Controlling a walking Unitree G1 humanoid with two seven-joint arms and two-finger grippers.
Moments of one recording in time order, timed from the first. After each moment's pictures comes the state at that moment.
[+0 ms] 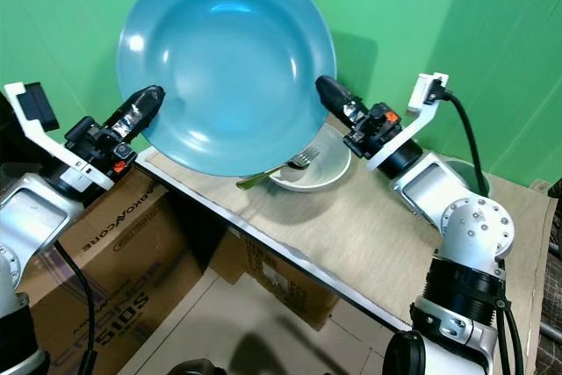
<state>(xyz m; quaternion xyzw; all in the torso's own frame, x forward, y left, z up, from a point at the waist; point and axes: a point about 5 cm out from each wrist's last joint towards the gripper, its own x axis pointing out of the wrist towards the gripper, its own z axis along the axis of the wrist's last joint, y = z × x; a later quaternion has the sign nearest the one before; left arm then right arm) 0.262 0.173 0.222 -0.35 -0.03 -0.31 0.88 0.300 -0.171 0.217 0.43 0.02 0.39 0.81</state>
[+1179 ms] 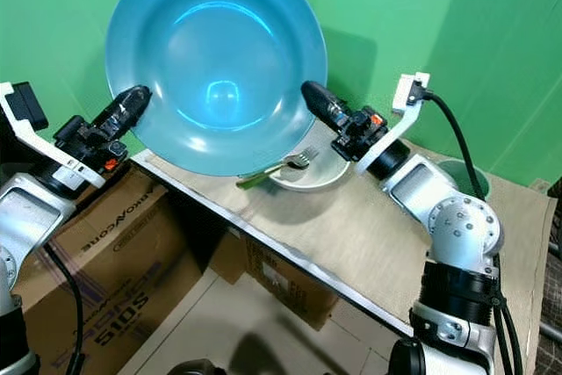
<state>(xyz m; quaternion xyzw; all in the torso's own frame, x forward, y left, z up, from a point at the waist) 0.267 0.185 0.219 -0.34 -0.04 -0.27 0.90 0.301 -0.155 0.216 0.38 0.02 0.40 0.83</state>
